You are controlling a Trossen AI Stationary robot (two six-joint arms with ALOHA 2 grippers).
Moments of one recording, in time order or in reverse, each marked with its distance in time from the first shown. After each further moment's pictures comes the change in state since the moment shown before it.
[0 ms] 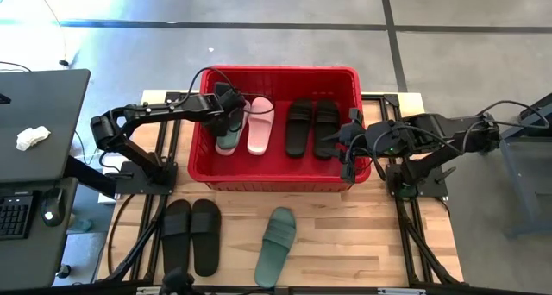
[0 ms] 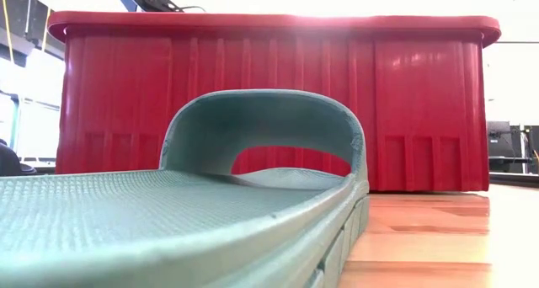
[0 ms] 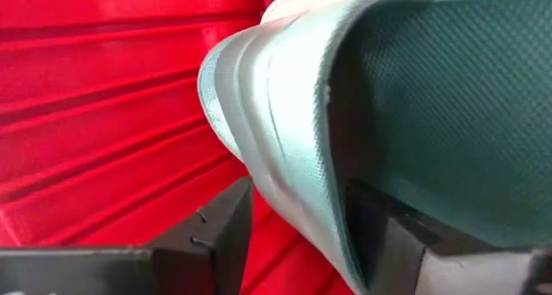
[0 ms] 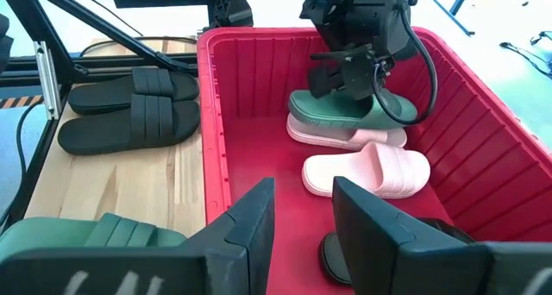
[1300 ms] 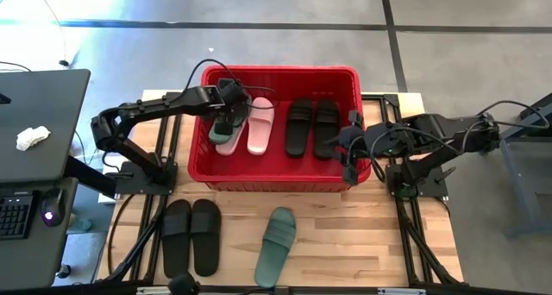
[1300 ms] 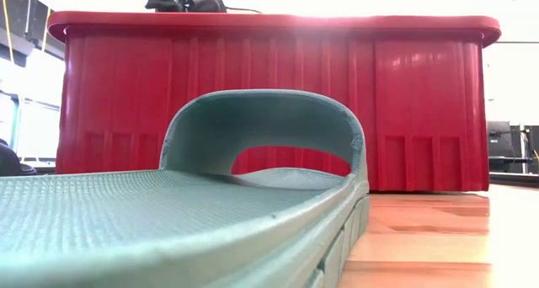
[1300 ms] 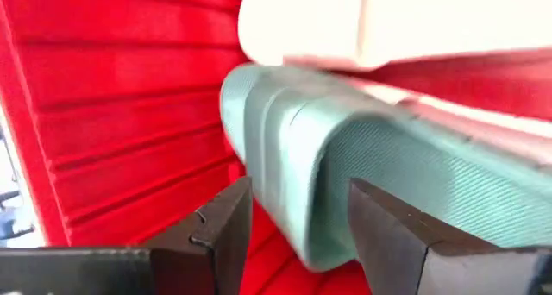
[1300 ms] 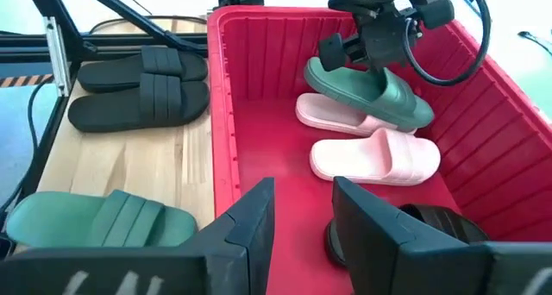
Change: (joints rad) left arm -0.055 -0.001 0.194 -0.185 0.146 -0.124; right arm 0.000 0.000 0.000 -0.047 -0.042 0.000
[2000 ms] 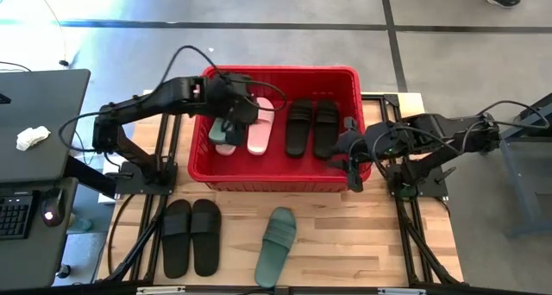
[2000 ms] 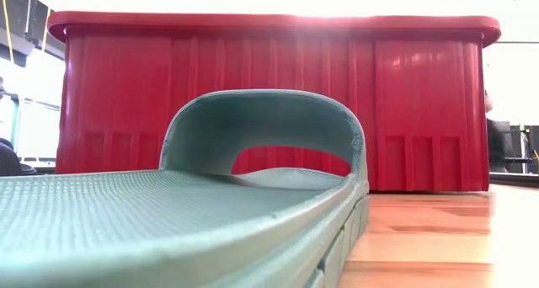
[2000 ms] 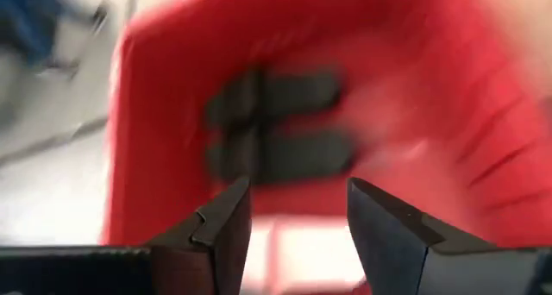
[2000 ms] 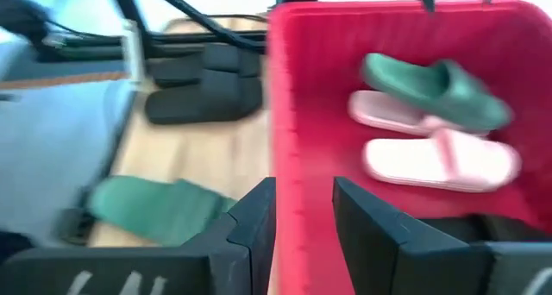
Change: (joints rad) left arm -0.291 -0.001 0.589 -0.236 0.358 -0.211; right arm 0.001 0.000 0.000 0.024 -0.190 0.025
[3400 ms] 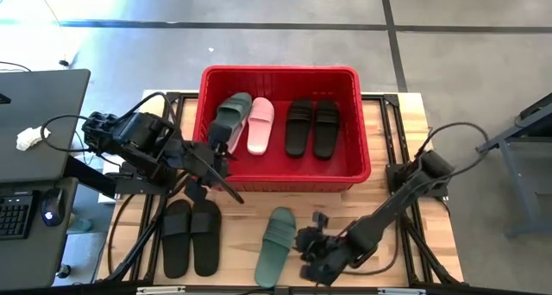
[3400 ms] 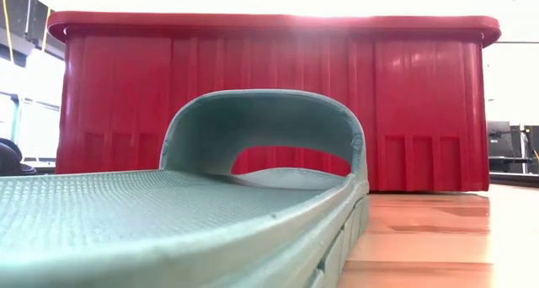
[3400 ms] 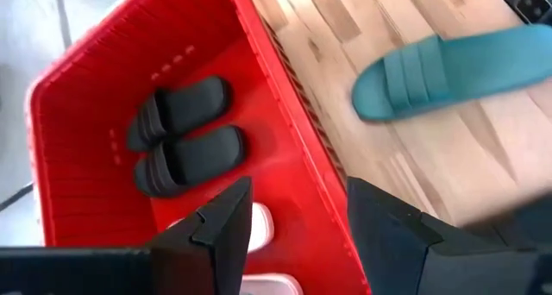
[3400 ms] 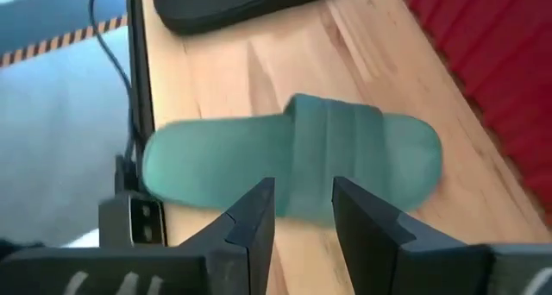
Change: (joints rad) left arm -0.560 0.005 0.213 -0.403 -0.249 -0.258; right arm 0.459 0.679 0.060 0.212 0.361 0.673
